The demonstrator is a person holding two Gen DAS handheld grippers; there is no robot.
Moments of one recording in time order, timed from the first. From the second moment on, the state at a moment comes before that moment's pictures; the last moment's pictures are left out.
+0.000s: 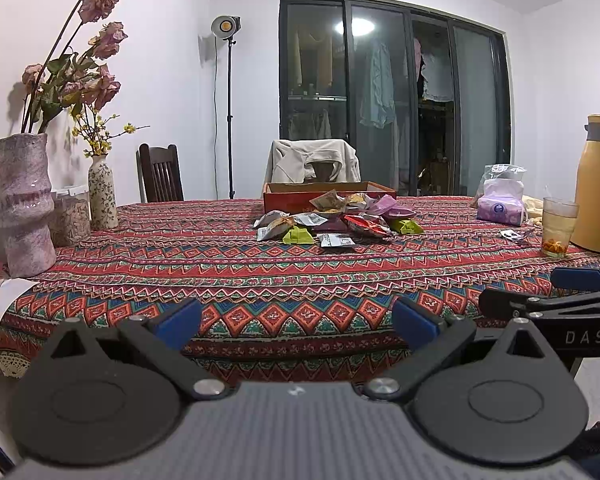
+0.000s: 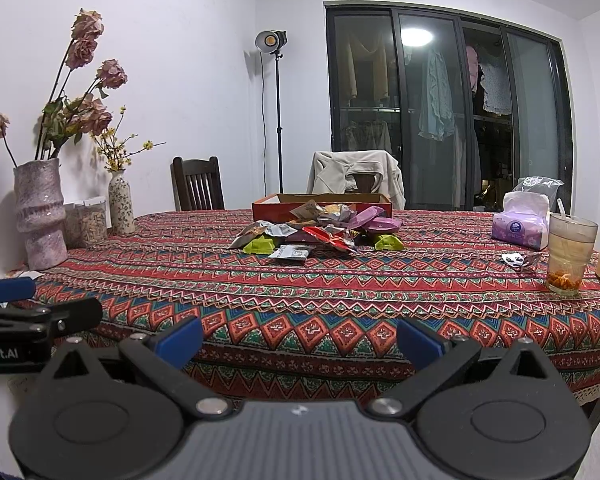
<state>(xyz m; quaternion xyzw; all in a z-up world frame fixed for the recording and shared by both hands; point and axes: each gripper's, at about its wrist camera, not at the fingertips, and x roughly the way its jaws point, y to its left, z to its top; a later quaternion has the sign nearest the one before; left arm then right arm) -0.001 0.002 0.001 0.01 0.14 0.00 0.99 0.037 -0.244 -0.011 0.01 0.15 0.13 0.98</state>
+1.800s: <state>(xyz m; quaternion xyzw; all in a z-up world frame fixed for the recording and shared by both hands) 0.397 0.113 0.001 -0.06 0.28 -0.03 0.96 0.408 -0.145 -0.023 0.01 0.31 0.16 0.94</state>
